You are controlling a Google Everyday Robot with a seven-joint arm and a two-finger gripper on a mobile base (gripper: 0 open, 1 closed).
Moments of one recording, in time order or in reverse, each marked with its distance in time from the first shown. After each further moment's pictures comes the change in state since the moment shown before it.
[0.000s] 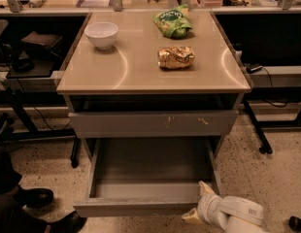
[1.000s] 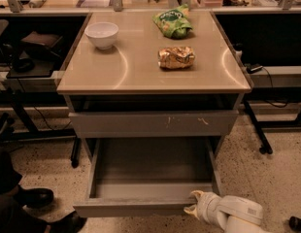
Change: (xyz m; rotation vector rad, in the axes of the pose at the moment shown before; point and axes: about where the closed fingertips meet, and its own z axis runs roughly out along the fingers) arm 0.000 0.000 0.000 0.000 0.000 0.000
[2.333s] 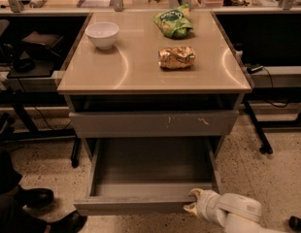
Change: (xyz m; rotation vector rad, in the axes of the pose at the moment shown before) arm -0.002 -0.005 0.005 0.000 0.001 -0.003
